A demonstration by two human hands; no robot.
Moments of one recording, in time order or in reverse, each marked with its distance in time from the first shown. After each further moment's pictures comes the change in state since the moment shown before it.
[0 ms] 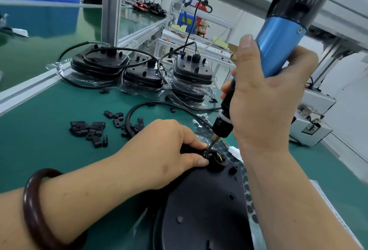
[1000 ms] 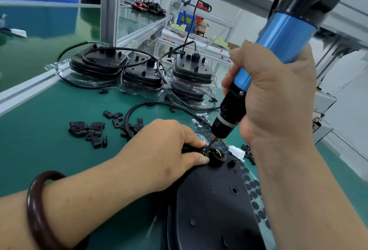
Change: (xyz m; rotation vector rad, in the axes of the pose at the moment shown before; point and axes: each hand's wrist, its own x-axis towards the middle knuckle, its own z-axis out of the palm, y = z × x) left_hand -0.001 0.001 0.003 0.033 0.047 0.024; right_hand 0.010 -0.002 -0.001 0.109 -0.046 0.108
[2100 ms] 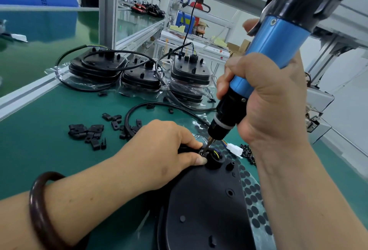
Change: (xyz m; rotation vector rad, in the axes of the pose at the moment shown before) left_hand 0.003 -0.007 0.005 -0.006 -0.004 -0.010; right_hand 0.002 0.005 -0.012 0.111 -0.199 -0.036
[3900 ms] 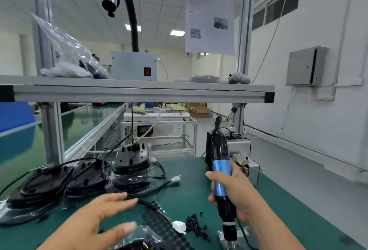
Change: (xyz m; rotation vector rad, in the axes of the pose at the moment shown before) left_hand 0.047 0.017 -0.035 0.205 -0.126 -0.001; right_hand -0.002 0.007 -0.179 -0.157 0.178 0.571
